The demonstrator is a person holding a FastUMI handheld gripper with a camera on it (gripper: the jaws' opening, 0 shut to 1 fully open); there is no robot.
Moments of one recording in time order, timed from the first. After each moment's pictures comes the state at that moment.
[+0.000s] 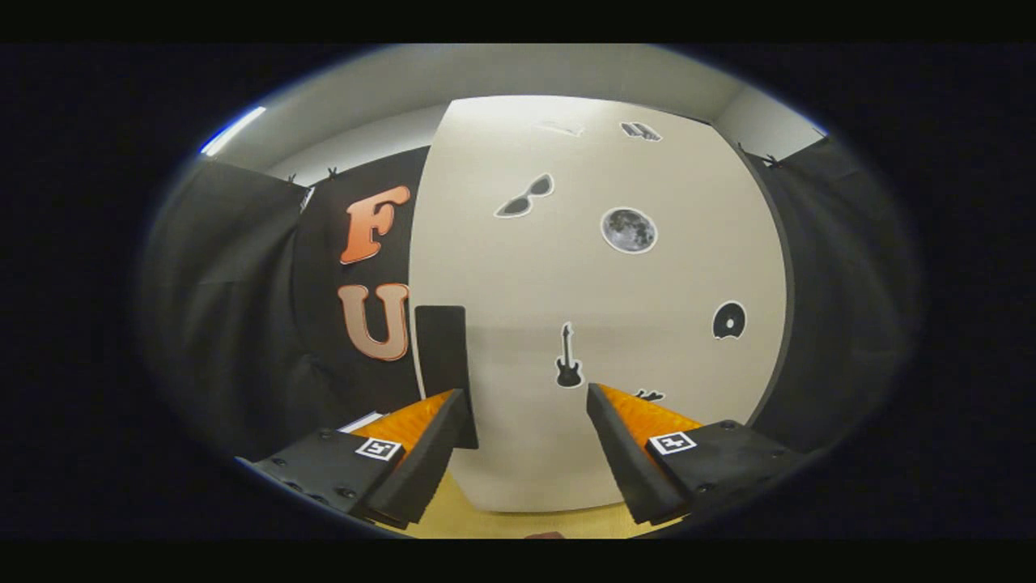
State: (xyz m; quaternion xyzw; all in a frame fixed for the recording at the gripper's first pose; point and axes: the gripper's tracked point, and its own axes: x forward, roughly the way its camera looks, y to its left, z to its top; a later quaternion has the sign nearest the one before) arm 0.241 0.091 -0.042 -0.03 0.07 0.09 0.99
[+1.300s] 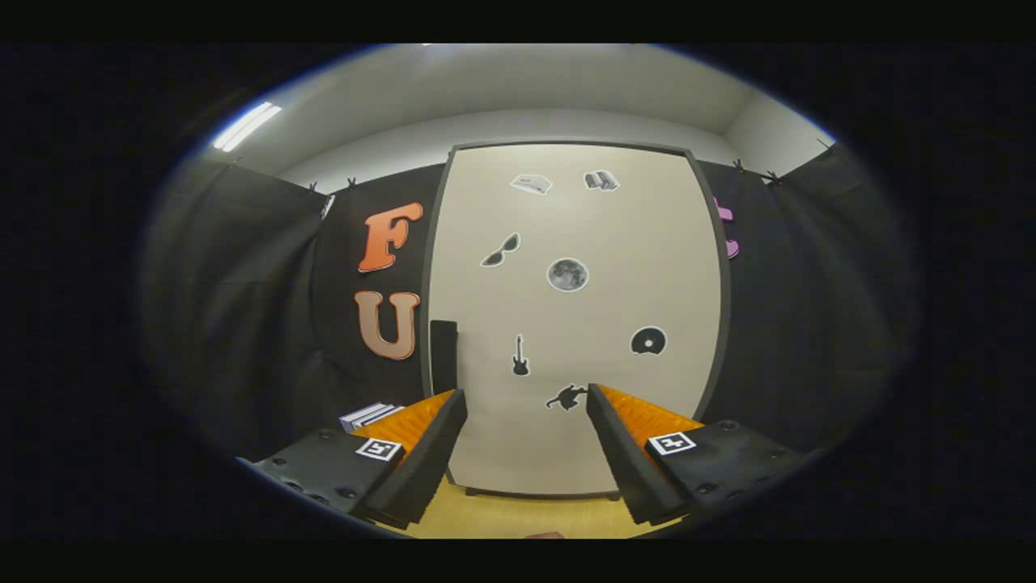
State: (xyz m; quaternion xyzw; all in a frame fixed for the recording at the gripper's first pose) arm 0.158 0.035 0.013 -0.06 0.04 0.11 0.99
